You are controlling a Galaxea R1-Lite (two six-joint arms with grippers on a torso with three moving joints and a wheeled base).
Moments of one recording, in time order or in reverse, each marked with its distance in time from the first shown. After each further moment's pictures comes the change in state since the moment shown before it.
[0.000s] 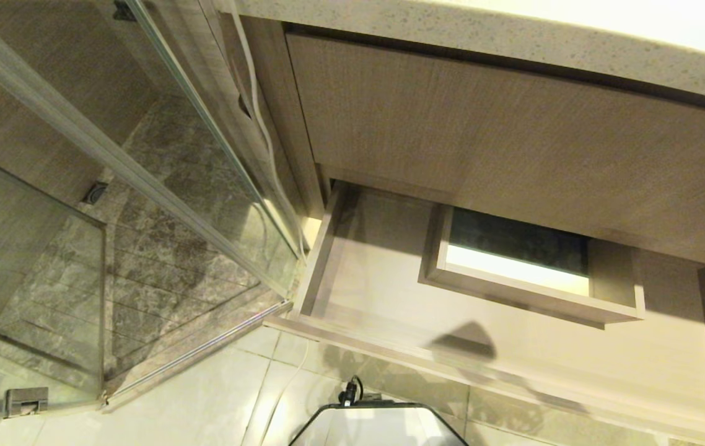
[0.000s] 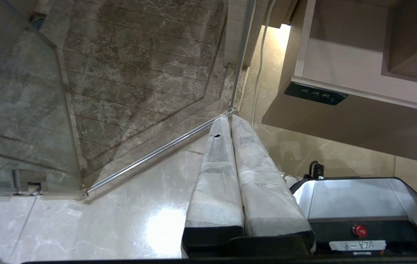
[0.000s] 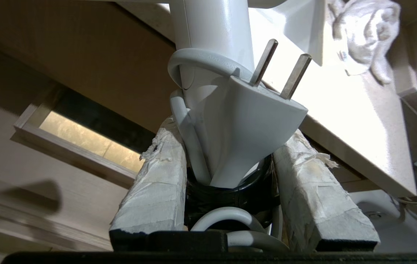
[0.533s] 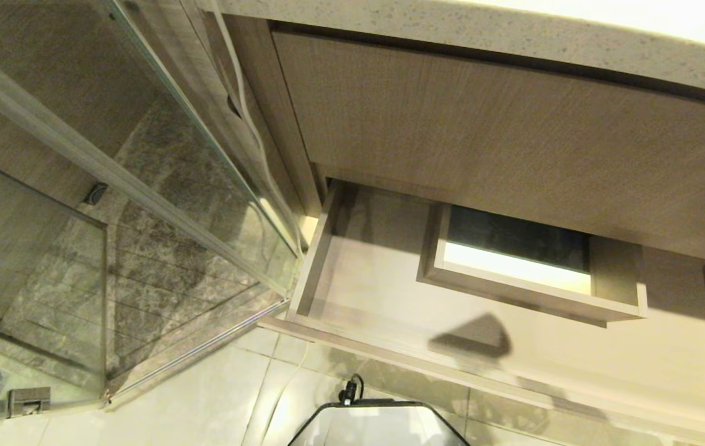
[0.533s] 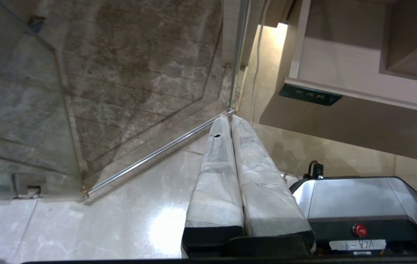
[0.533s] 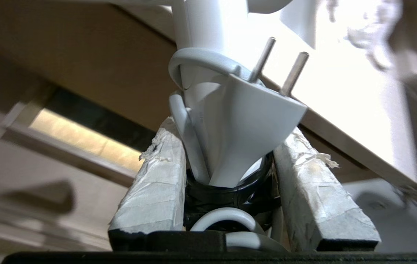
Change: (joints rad) left arm 0.000 0.000 0.000 -0.001 -0.001 0.000; right arm 0.002 0.000 0.005 -0.002 -0.003 -0.002
